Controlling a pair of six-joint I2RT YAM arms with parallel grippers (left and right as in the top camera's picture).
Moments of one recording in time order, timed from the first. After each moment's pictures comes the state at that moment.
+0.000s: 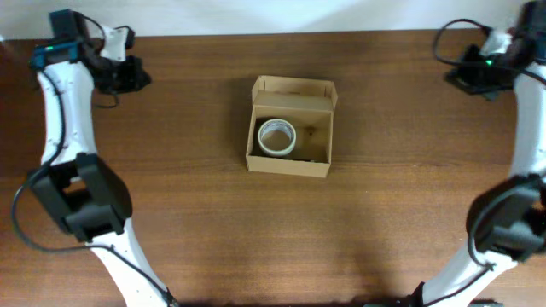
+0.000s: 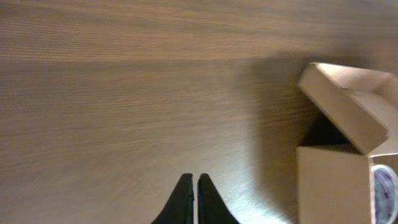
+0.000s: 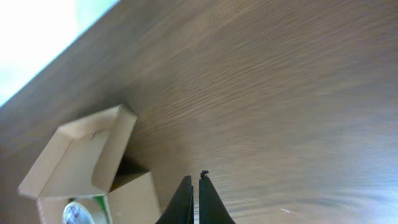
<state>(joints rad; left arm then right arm) 0.24 2.24 2.14 -1.08 0.51 0.19 -0.29 2.04 2.02 -1.15 -0.41 0.24</state>
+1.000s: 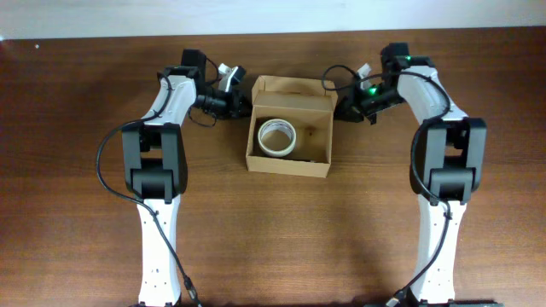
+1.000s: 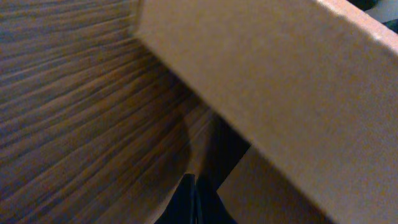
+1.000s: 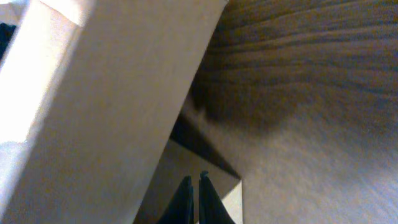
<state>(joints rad) -0.08 2.63 2.14 -0.92 0.96 0.16 0.01 2.48 2.00 -1.04 -0.83 0.24</state>
